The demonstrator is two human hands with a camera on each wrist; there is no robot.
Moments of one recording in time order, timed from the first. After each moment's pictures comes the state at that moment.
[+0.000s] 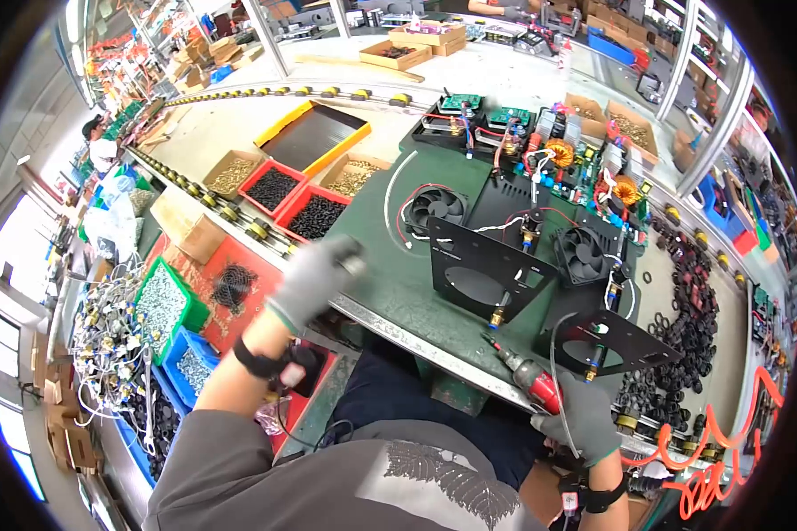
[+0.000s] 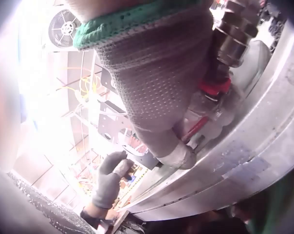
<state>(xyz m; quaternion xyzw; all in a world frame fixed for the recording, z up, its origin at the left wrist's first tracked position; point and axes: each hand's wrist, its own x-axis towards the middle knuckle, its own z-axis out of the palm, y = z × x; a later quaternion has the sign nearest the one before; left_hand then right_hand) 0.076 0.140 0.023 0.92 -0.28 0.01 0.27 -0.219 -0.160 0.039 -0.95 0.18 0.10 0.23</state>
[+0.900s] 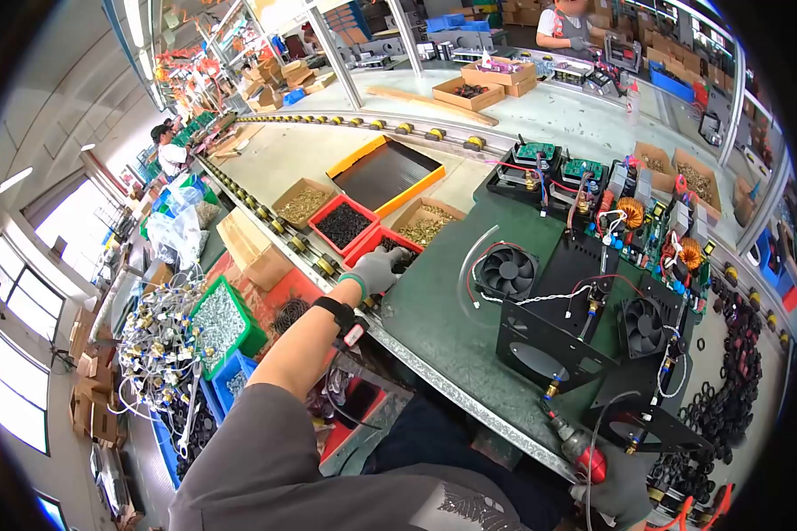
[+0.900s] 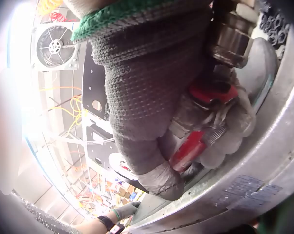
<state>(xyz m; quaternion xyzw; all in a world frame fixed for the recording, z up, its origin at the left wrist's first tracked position) 0.229 0.167 -0.049 0.97 -0.23 -0.05 0.02 -0.231 -0.197 -0.005 -0.93 0.13 0.05 0.35</state>
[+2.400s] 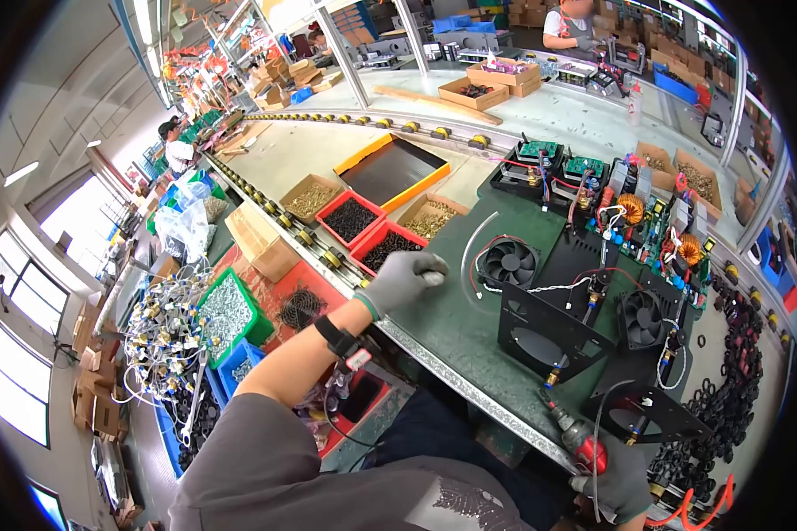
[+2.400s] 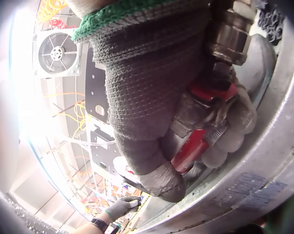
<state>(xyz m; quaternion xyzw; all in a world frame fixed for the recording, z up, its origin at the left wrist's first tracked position) 0.157 0.129 -0.013 0.84 -0.32 -0.09 0.43 -0.227 -0.193 0.013 -0.92 0.13 0.09 0.37</state>
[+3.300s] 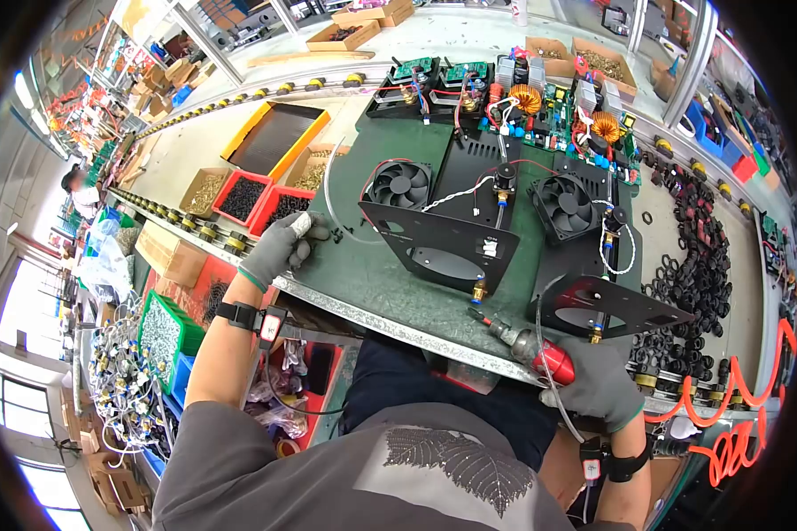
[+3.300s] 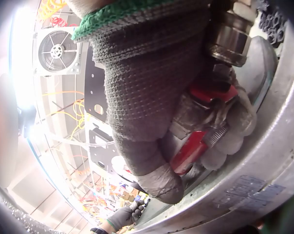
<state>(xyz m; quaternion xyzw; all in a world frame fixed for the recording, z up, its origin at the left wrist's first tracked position) 0.174 0.158 -0.017 0.75 -0.12 -0.34 0.55 -0.227 -0.193 0.013 -0.94 0.13 0.10 0.31</state>
